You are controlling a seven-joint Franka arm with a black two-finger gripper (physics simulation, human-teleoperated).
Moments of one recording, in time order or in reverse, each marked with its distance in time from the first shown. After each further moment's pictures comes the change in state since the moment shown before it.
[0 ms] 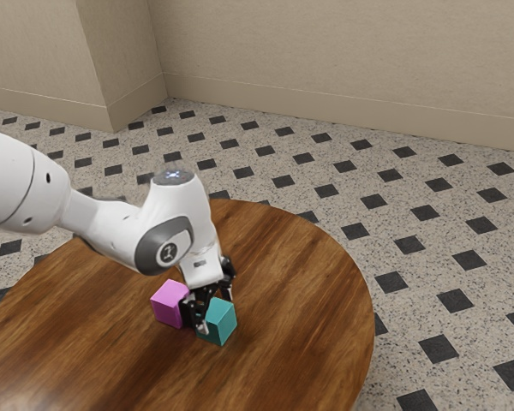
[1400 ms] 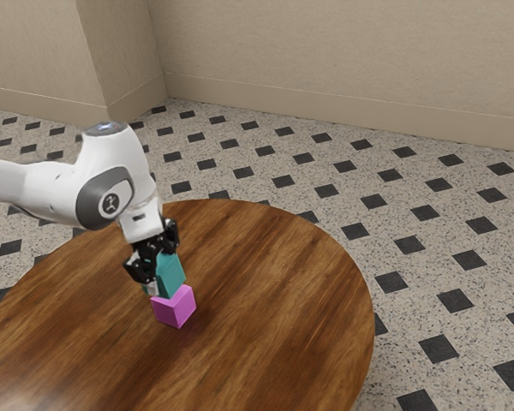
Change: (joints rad) arm 0.071 -0.226 0.120 -0.046 0.002 -0.152 0.126
